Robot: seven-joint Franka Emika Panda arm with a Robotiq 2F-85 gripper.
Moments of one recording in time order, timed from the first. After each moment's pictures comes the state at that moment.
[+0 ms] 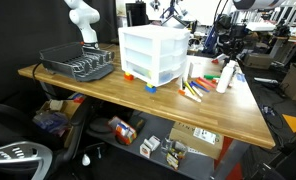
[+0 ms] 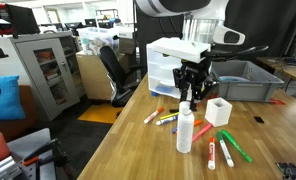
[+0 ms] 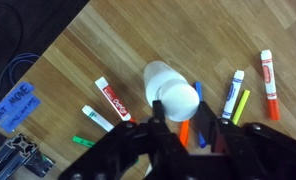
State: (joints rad) arm -0.17 0.35 -0.11 -1.98 0.06 2.25 -0.26
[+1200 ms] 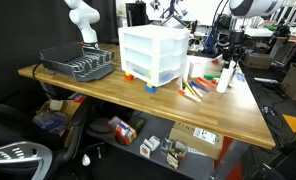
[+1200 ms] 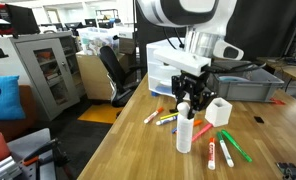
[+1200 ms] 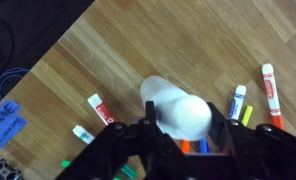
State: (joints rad) arm -0.18 0.42 -0.11 -1.94 0.08 2.20 -0.28
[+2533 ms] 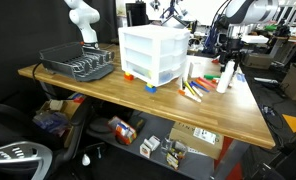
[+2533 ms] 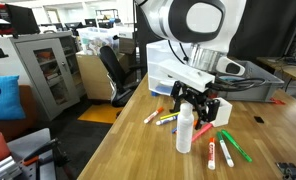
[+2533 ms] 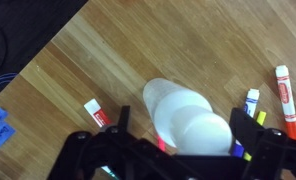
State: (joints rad) arm -0.20 0.50 -0.10 -1.89 0.09 2.20 -0.30
